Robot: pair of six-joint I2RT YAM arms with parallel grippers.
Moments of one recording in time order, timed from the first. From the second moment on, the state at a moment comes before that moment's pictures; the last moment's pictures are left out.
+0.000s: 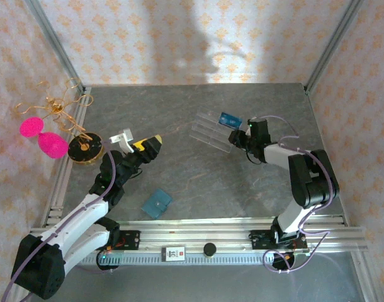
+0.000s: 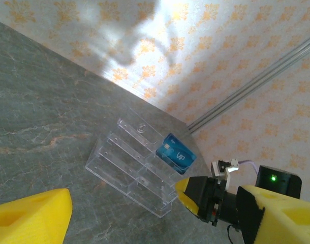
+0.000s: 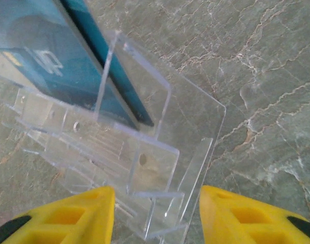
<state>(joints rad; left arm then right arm) -0.33 0.87 0.37 0.42 0.13 -0.79 0.21 1.68 0.82 0.11 -0.24 0.63</state>
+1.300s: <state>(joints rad) -0.33 0.67 0.28 0.19 0.13 -0.78 0.43 1.72 0.89 -0.04 -0.24 0.50</state>
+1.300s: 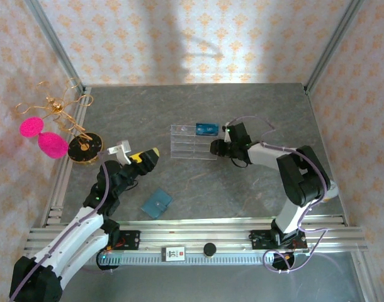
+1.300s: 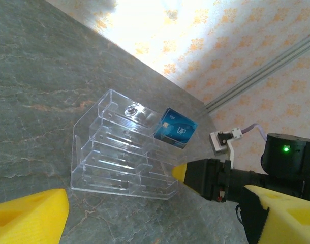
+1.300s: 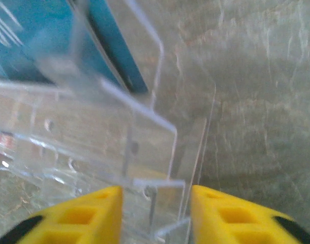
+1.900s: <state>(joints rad) -0.60 0.47 0.28 -0.35 -0.11 -0.99 0.72 1.42 0.76 -0.10 -0.12 0.57</state>
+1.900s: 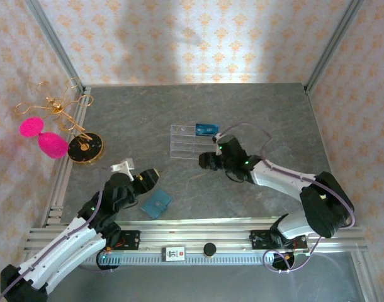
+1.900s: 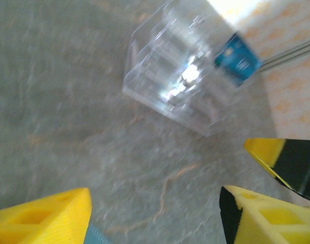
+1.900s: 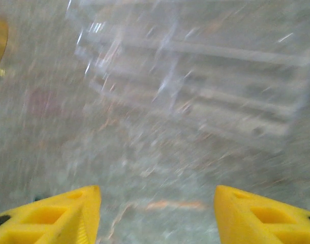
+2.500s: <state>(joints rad) -0.71 0.51 0.23 -0.52 -0.18 -1.16 1.04 1.65 0.78 0.05 -0.36 0.67</state>
